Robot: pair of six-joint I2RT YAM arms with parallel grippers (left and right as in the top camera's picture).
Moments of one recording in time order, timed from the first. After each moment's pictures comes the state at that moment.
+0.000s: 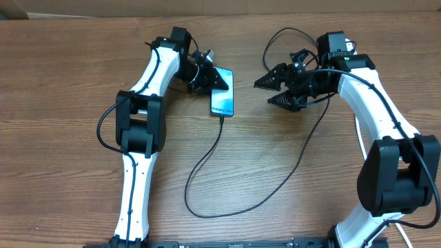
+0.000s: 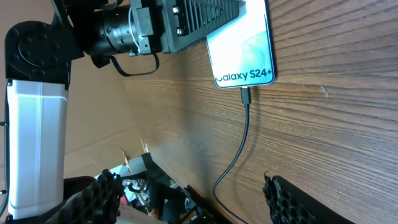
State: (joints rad) left arm -0.19 2.66 2.27 -1.13 0.85 -0.17; right arm 0.08 1.88 1.48 -0.90 -0.93 0.48
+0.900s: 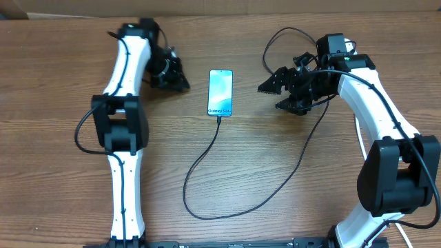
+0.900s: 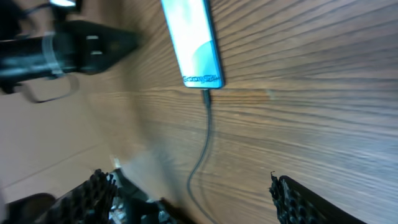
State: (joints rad) left arm -0.03 2.66 2.49 -1.46 0.49 -0.17; right arm 0.08 1.88 1.48 -0.95 -0.77 0.46
